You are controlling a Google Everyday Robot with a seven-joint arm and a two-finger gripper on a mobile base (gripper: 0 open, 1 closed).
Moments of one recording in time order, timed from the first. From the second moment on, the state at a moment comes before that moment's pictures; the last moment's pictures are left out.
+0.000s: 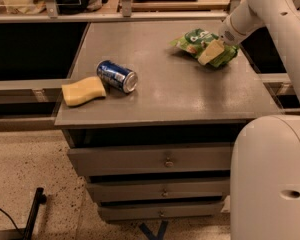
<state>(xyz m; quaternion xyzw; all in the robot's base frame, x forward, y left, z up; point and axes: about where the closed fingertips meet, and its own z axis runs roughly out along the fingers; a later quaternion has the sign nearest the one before) 0.804 -0.240 0.846 -0.42 0.85 0.00 0.31</state>
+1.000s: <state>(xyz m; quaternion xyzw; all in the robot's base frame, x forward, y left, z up) 0.768 -0.196 0.894 -0.47 0.82 0.06 0.33</state>
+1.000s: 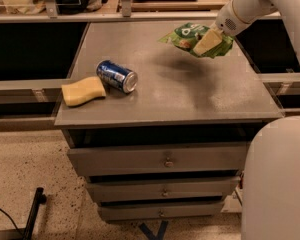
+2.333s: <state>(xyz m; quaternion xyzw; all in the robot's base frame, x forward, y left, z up) 0.715 -0.108 0.909 -0.50 0.81 0.07 0.31</state>
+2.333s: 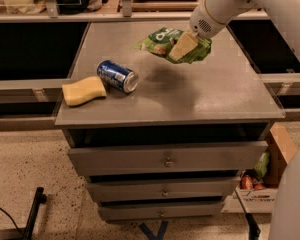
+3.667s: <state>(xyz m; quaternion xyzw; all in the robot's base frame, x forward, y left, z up) 0.708 -0.084 0.900 -0.50 0.80 0.10 0.31</state>
